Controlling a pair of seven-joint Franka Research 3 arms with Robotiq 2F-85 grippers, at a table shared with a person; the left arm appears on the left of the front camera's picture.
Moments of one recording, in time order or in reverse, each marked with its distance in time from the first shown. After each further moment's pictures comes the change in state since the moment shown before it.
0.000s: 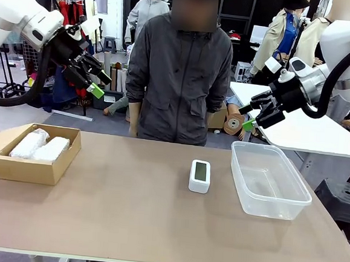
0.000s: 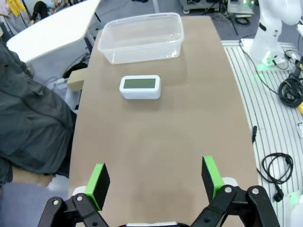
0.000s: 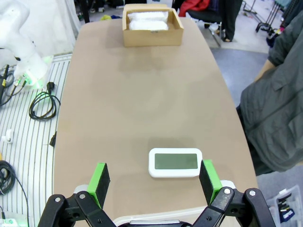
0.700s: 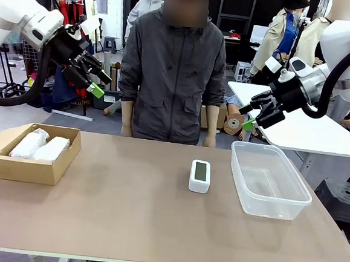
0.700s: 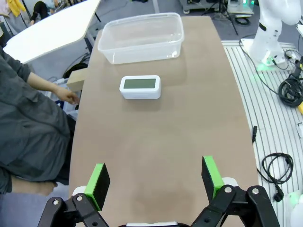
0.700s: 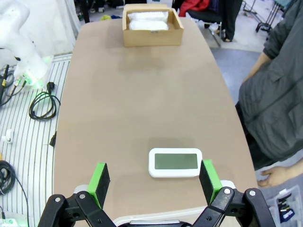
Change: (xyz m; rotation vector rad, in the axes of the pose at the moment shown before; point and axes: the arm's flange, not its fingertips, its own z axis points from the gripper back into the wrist) left arm 0.000 0.000 0.000 0.000 0.000 0.000; right arm 0.000 0.000 0.000 0.000 0.000 0.000
